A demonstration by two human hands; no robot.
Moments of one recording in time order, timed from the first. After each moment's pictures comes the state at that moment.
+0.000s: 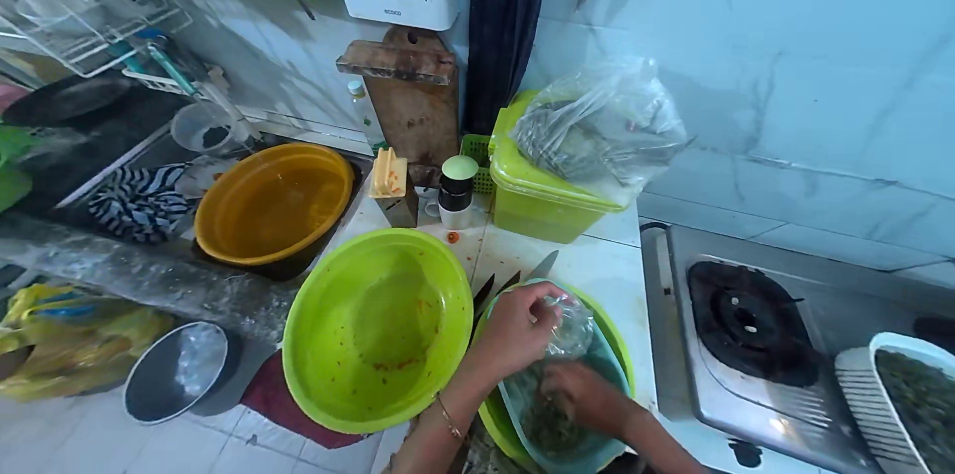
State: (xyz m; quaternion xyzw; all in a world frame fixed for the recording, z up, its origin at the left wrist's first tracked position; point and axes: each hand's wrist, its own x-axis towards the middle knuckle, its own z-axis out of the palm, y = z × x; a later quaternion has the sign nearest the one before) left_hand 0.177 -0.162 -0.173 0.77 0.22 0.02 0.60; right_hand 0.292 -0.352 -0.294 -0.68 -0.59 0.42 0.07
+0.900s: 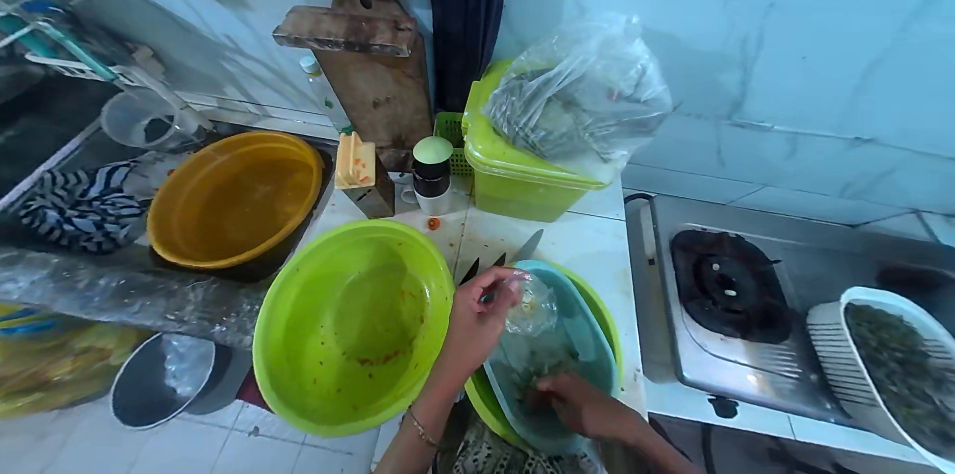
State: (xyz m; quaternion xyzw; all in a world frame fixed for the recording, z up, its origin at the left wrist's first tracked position) left_hand 0.167 -0.165 -0.224 0.64 0.22 0.25 0.69; right_hand 0.280 -0.376 -0.289 -0.64 -0.44 0.60 0.18
